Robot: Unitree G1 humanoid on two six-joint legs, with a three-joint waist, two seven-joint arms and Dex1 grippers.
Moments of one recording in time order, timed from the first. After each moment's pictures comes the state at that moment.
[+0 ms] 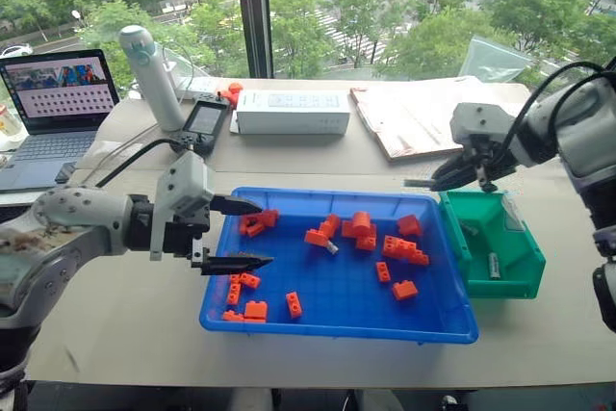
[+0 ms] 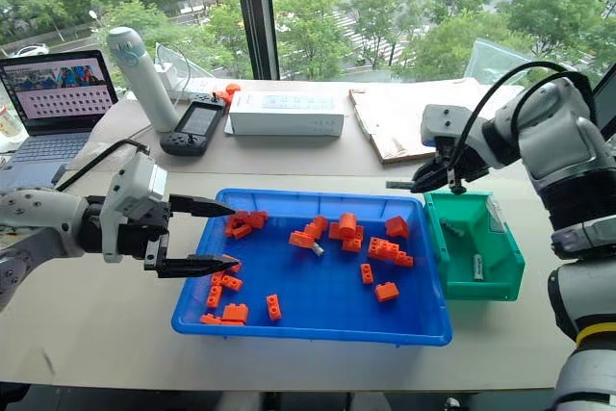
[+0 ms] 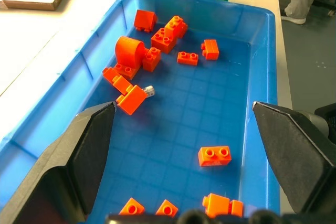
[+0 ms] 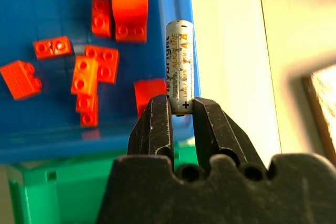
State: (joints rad) left arm -0.46 1.04 0.05 -0.47 -0.81 0.78 -1.05; right arm -1.16 -1.03 0.44 0.55 0.00 0.24 1.56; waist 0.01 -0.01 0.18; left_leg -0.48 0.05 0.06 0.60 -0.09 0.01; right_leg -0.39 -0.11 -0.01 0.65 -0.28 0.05
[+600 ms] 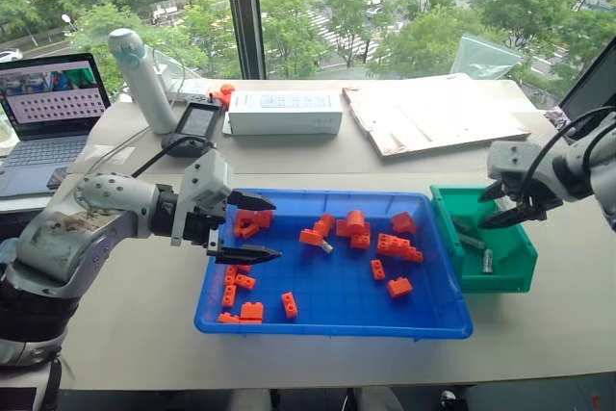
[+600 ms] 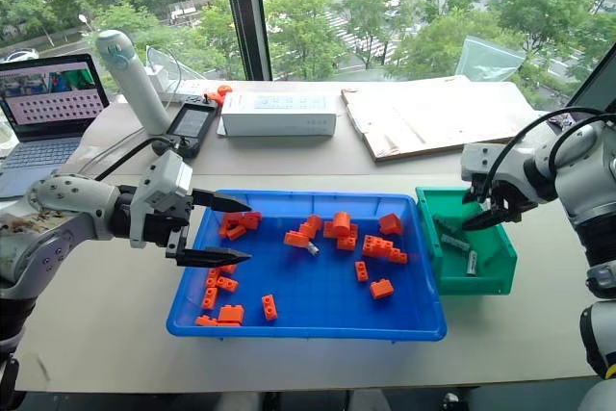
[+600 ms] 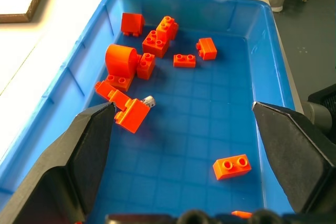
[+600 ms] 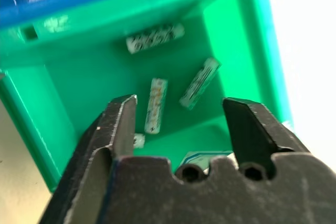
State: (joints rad) left arm -0.54 0.98 -0.05 -0.36 -0.67 0.70 -1.16; right arm -1.00 -1.05 0.31 0.42 -0.08 0.27 1.52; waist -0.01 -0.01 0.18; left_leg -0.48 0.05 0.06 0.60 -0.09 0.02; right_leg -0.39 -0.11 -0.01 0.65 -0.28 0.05
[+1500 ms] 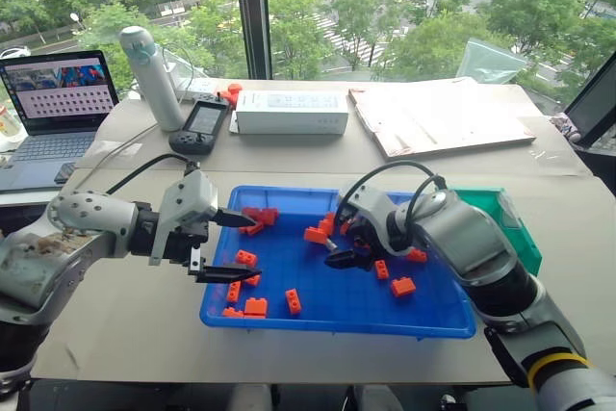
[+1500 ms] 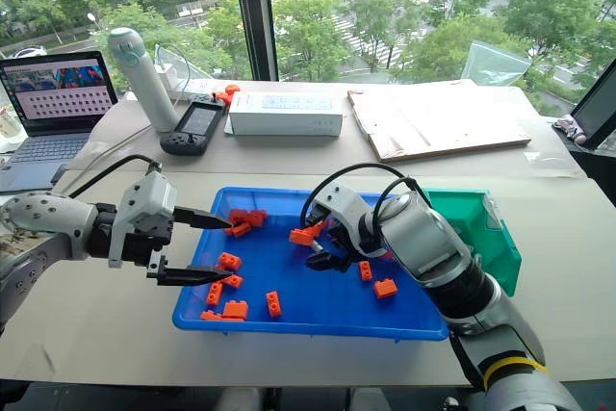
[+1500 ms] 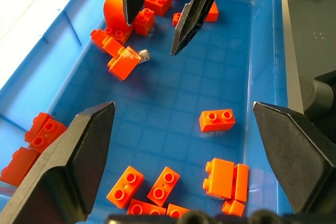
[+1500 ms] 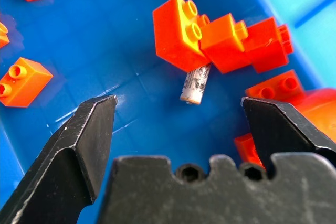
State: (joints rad) left arm -0.39 1.06 0.04 -0.45 -0.67 0.73 -1.15; right arm -0.82 -0.45 0.40 -0.35 0.12 1.55 0.85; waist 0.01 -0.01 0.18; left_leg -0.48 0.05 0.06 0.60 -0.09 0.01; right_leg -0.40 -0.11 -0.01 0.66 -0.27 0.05
